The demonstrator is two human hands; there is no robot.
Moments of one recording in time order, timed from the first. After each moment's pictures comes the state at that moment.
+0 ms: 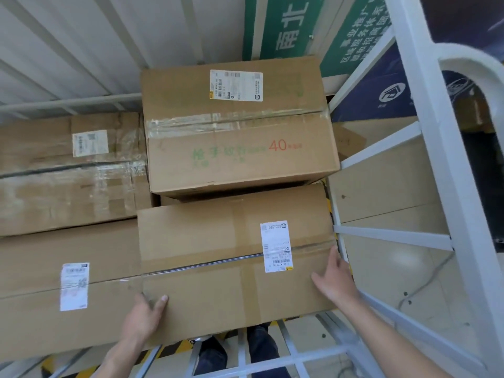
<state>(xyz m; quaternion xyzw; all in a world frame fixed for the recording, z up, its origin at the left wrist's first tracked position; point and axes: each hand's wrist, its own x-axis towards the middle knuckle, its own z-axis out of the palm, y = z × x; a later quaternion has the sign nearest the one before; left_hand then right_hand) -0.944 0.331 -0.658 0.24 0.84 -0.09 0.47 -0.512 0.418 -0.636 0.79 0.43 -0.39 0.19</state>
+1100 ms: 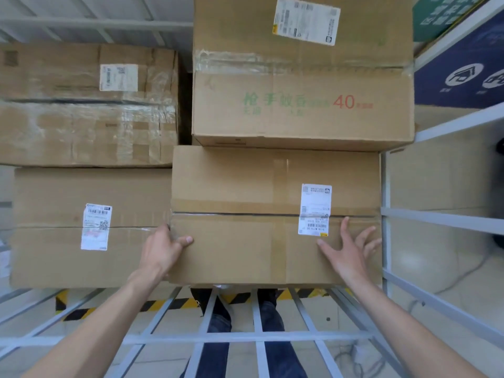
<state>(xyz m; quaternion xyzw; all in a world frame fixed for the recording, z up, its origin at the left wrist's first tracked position) -0.966 0.365 -0.667 0.30 0.84 -0.01 0.45 -0.563 0.423 -0.666 0.79 0.45 -0.40 0.14</state>
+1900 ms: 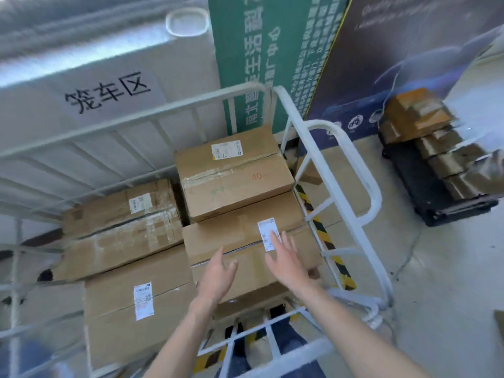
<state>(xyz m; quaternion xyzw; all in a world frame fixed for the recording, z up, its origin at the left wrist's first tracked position) -0.844 0.376 -0.366 0.52 0.72 0.02 0.46 -0.645 0.375 -0.365 0.73 0.55 -0.41 0.00</state>
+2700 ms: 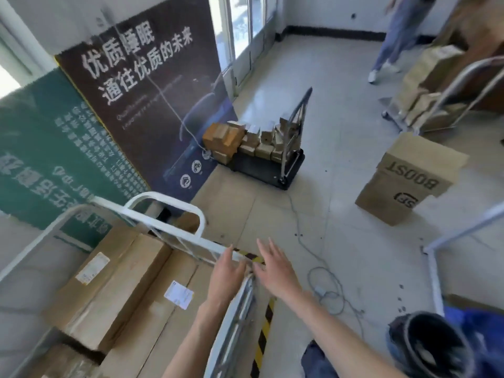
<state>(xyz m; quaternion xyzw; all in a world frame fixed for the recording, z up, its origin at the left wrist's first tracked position) -0.563 0.243 -0.190 0.81 0.40 0.00 0.43 -0.464 0.130 -0.207 0.88 0.30 -0.29 -0.22</state>
